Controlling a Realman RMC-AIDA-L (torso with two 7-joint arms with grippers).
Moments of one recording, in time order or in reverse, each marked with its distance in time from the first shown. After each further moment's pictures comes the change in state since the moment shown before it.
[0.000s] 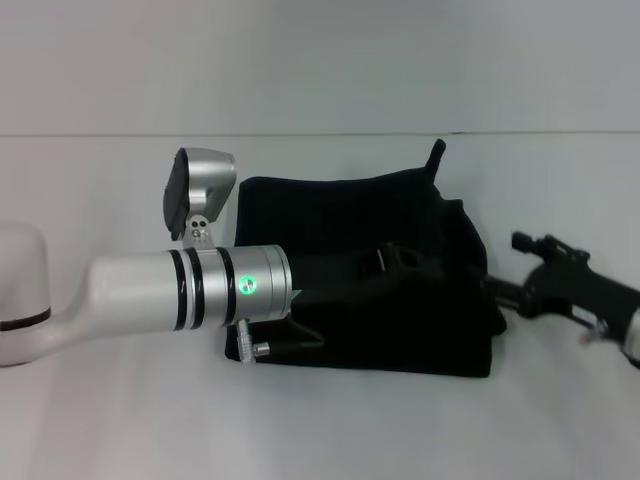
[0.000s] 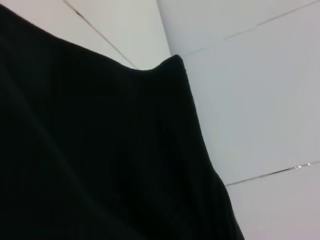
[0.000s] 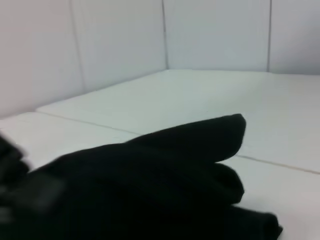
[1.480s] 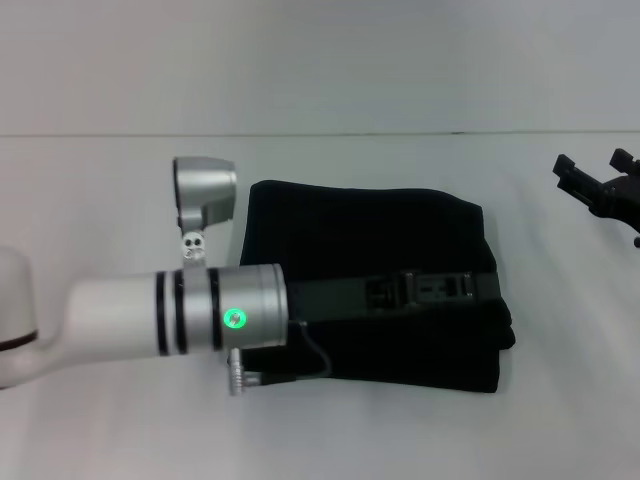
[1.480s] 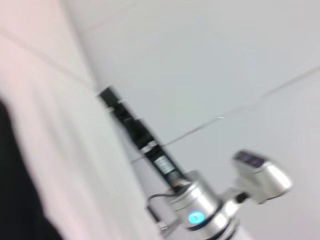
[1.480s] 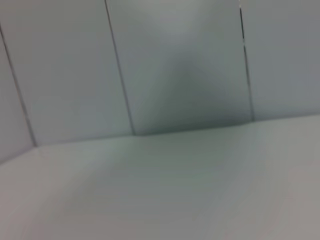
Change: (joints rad) left arm 0.035 0.004 0.018 -0.031 -0.065 0.240 0.250; right arm 0.025 -0.006 0.001 -0.004 0.413 0.172 -0.010
